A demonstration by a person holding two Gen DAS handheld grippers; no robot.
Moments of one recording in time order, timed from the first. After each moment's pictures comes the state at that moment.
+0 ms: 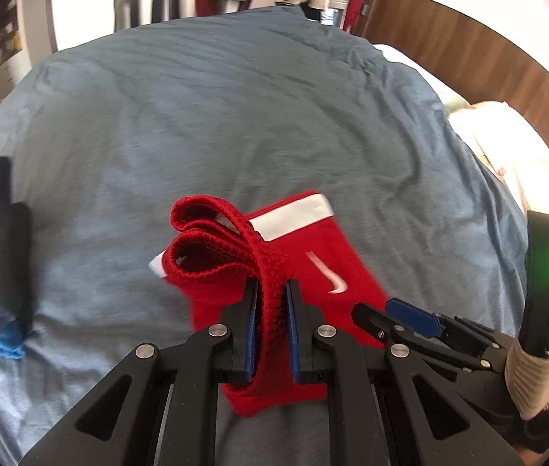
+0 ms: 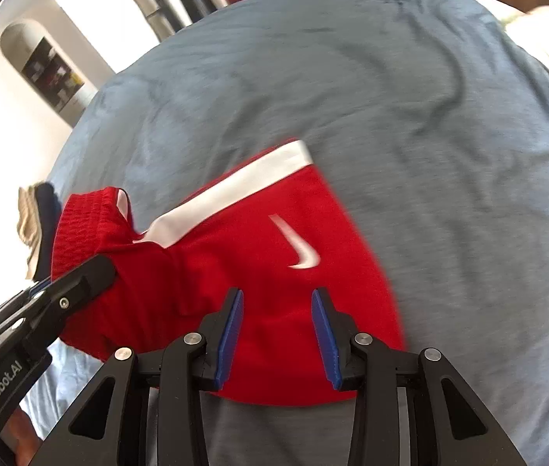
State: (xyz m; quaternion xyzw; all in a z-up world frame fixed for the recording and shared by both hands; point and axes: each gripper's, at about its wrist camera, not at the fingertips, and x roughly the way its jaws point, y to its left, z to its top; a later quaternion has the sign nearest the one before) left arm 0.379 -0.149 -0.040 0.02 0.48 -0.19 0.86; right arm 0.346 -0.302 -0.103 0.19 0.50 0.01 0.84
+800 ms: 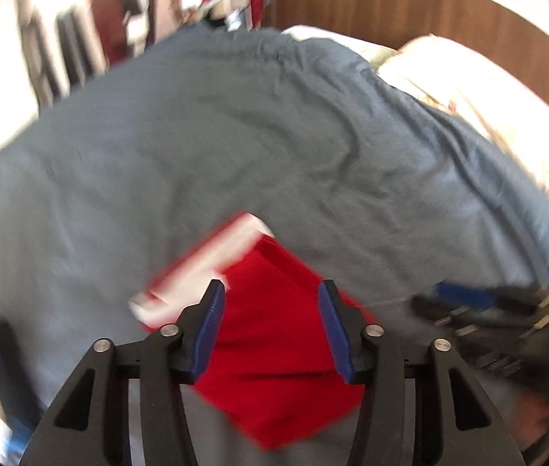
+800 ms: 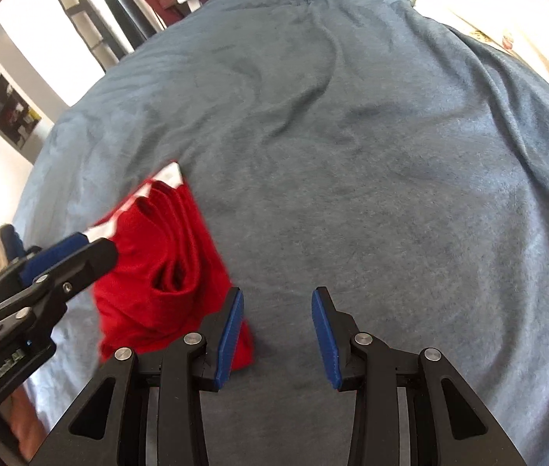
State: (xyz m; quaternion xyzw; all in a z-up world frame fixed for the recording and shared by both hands) left arm 0.384 -0.209 -0.041 0.19 0.41 -0.30 0.84; right arm 0.298 -0.390 -0.102 0.22 0.49 -0.07 0.84
